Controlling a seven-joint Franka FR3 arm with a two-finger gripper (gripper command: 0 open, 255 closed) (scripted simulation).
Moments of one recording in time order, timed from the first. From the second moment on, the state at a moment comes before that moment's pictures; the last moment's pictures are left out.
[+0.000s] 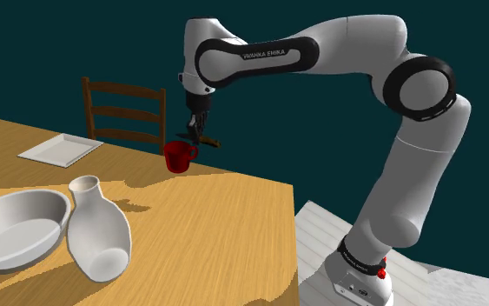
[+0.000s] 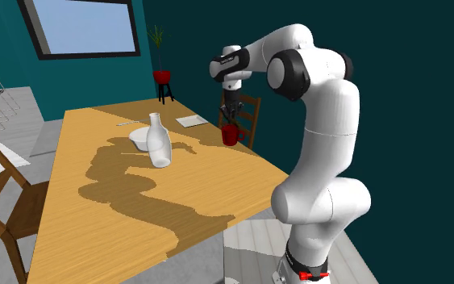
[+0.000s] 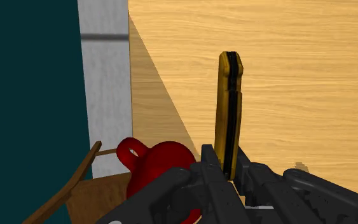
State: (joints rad) arm 0.11 0.14 0.24 -1.72 -0.05 1.87 -0.15
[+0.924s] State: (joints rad) arm 0.10 0.44 0.21 -1.39 -0.11 1.83 -0.19
